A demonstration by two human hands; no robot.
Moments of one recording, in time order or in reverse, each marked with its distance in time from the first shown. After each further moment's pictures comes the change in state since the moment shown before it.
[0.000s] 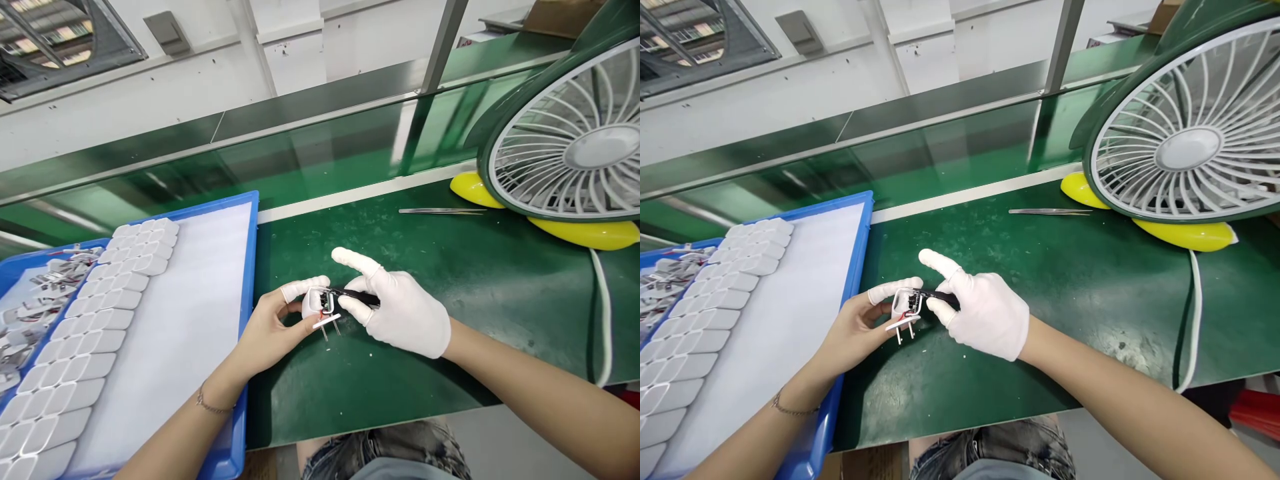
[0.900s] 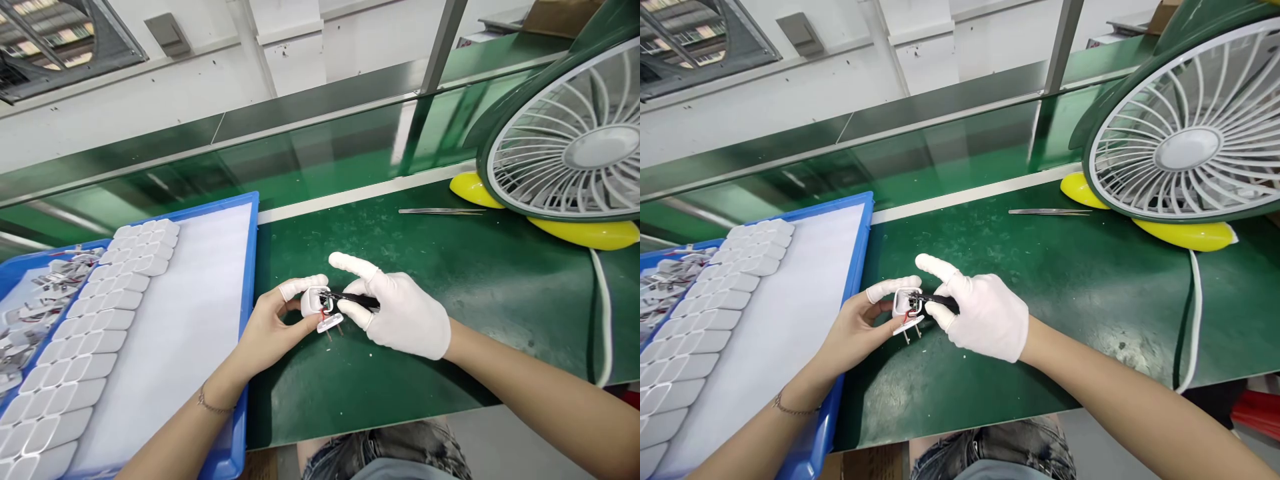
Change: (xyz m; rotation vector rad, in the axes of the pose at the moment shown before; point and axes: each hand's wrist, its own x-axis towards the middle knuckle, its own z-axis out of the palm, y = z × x) left_hand 0.000 -0.008 -0.001 0.054 0.027 0.085; right_hand -0.002 0.000 -0.002 0.029 -0.015 -0.037
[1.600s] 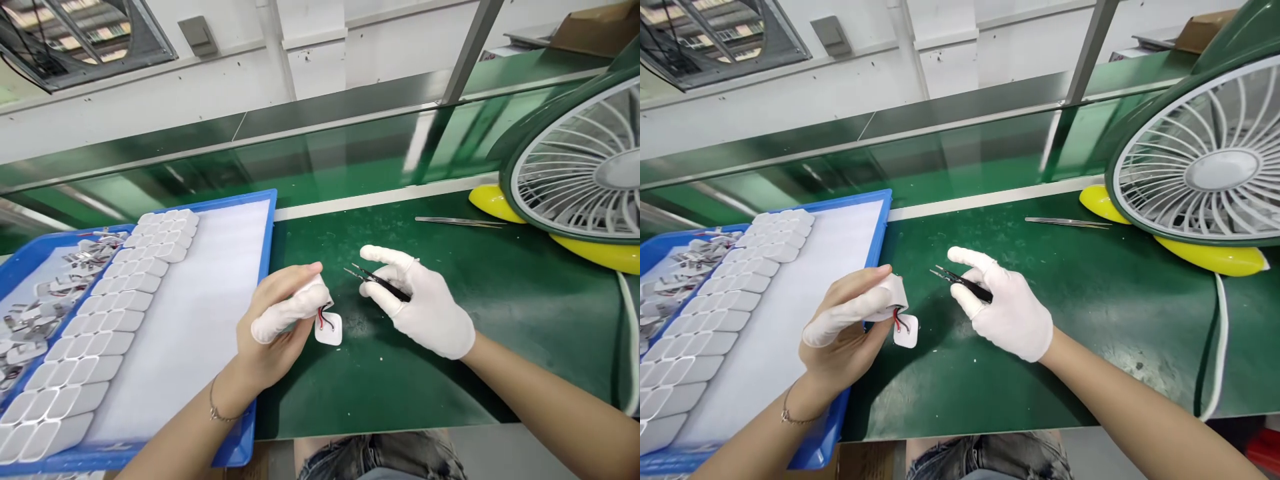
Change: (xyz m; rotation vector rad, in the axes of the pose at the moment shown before) left_hand -0.015 0.010 -0.001 0.456 0.434 0.614; right_hand 0.000 0.005 0.002 0.167 0.192 0.118
